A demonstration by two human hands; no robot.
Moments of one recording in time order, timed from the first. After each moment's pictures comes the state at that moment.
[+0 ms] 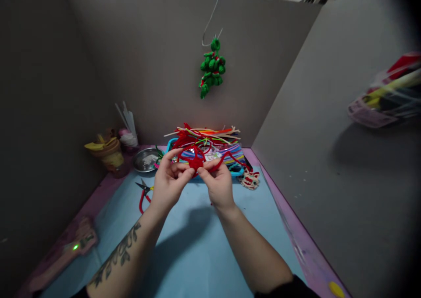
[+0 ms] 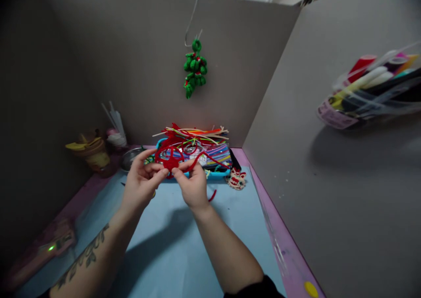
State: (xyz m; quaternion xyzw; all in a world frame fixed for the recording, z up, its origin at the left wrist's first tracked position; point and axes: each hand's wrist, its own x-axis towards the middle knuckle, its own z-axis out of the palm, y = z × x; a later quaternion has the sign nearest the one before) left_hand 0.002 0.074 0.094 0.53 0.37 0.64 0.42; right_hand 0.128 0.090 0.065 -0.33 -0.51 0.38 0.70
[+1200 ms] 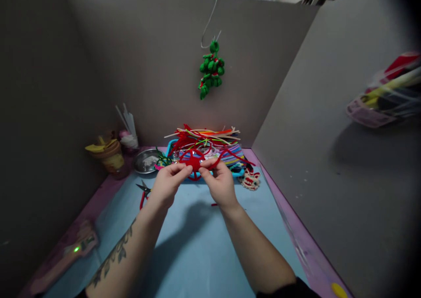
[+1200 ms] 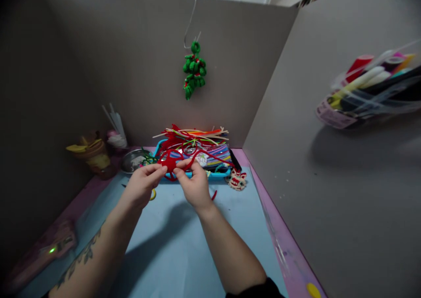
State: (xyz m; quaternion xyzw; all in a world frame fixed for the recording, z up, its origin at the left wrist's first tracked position) left_hand -0.005 0.084 0.097 0.48 0.46 0.55 0.50; right_hand 0.139 0.091 0.071 -0.37 -0.56 0.36 0.65
